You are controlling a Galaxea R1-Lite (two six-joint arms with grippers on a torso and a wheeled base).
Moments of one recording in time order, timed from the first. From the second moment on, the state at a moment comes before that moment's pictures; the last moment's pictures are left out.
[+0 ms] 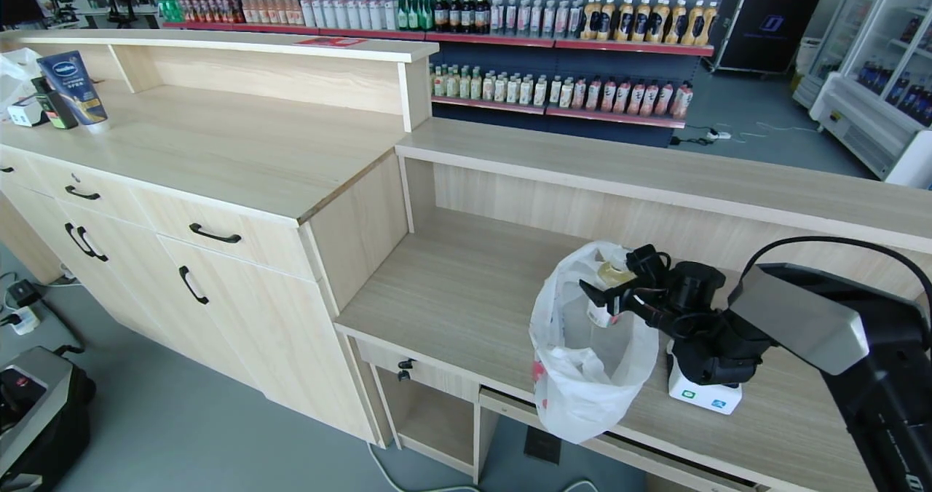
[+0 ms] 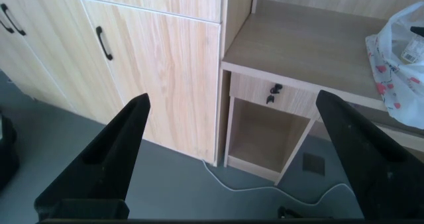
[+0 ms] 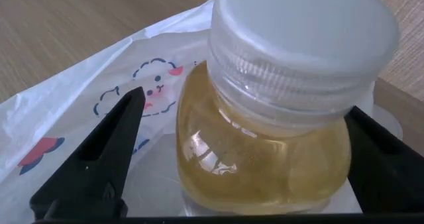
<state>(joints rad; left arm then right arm) 0.00 0.00 0.00 0.00 -0.02 0.00 0.08 2.63 -1.26 -1.31 0.34 -0.21</state>
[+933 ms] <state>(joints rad) 0.00 0.00 0.00 0.00 -0.02 0.00 -0.75 1.17 -0.49 -0.48 0.16 -0.46</state>
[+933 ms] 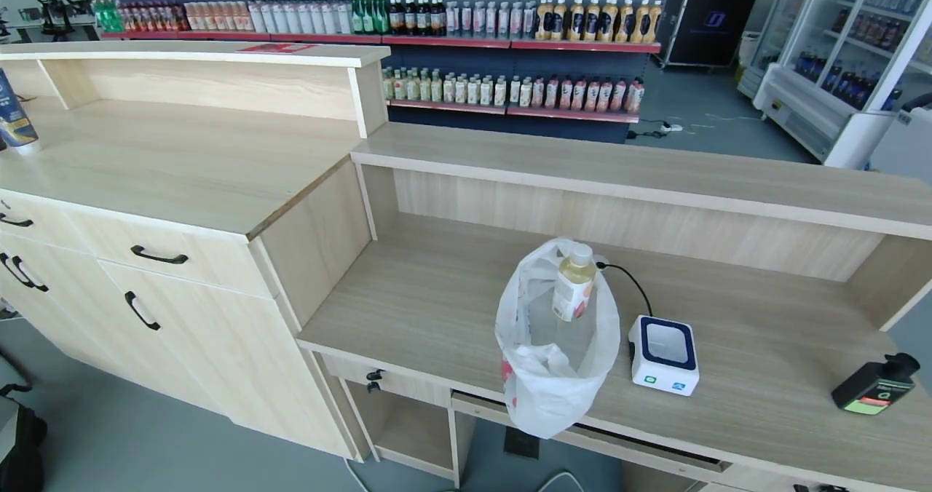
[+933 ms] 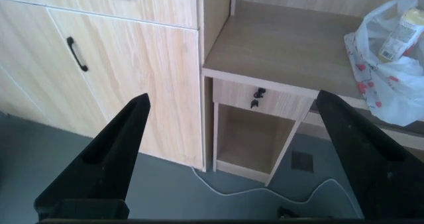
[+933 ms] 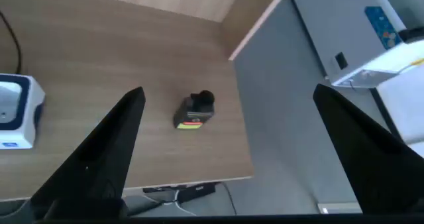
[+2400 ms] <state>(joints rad) 0.00 0.00 0.00 0.00 -0.02 0.00 -0.88 2.08 -1.01 -0.54 0.61 -1.00</state>
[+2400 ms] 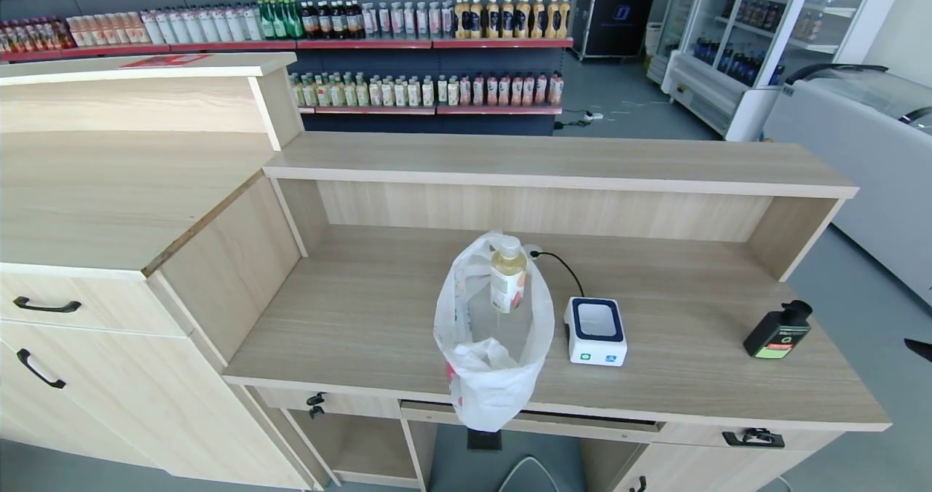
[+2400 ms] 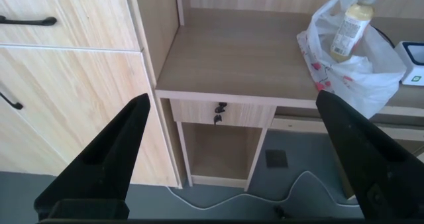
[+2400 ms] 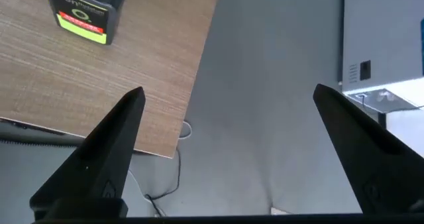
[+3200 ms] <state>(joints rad) 0.00 0.00 0.00 0.00 -0.02 0.00 -0.77 2.22 -1.07 -0.53 0.64 -1.17</state>
